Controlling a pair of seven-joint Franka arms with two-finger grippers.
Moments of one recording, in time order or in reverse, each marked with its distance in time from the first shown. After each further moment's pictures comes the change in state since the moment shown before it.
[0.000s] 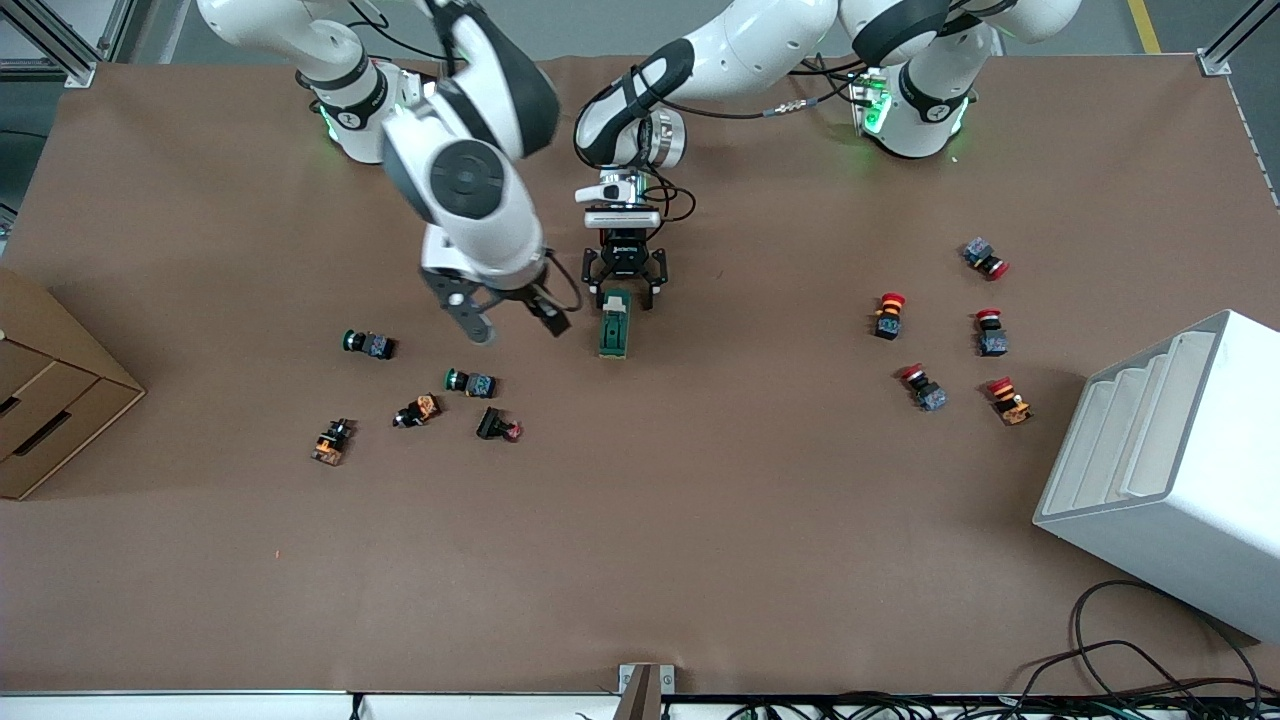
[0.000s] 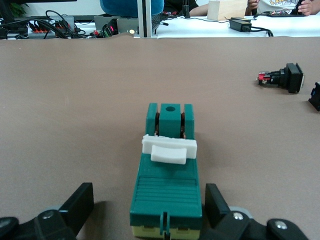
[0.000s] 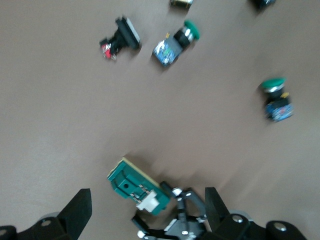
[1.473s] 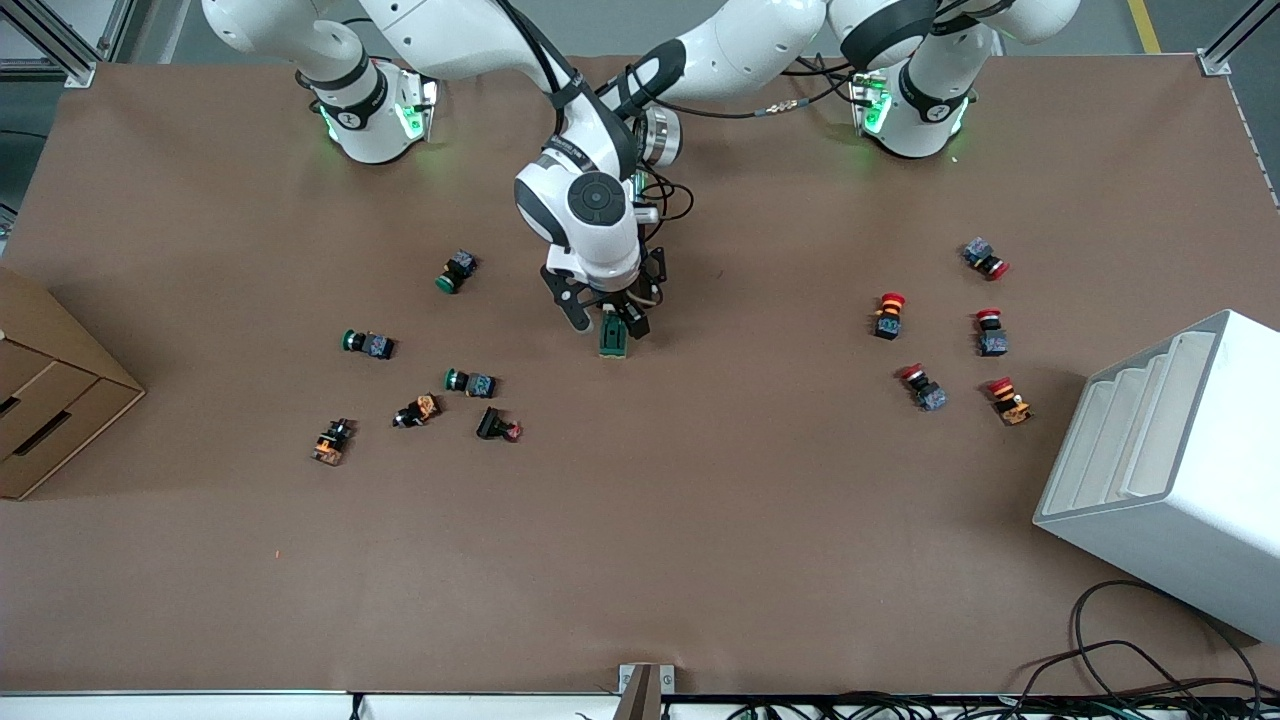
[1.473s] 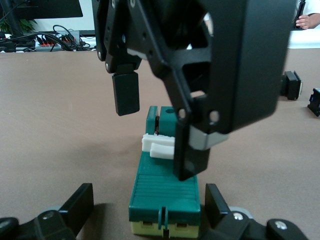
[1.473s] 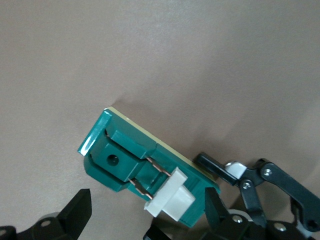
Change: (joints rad) left arm -0.033 0.031 0.009 0.019 0.014 -0.072 -0.019; right arm 0.181 0.222 -0.002 -0.139 0.000 0.480 0.251
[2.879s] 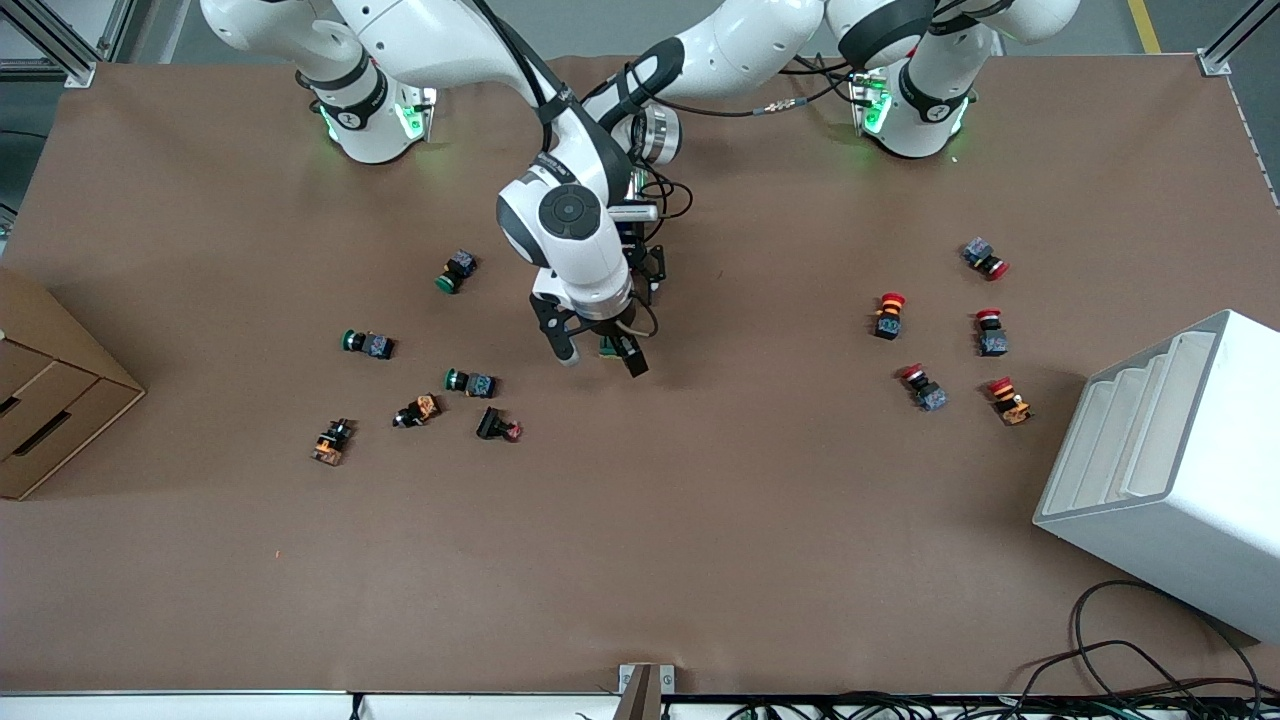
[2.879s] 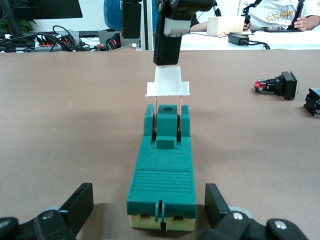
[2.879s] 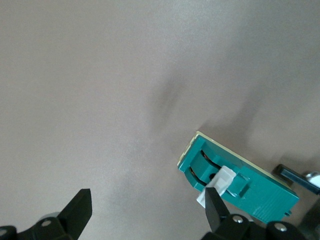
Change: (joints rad) left arm -0.010 0.002 0.000 0.000 0.000 -0.008 -0.009; right arm -0.063 0.008 -0.024 0.116 0.002 0.028 0.010
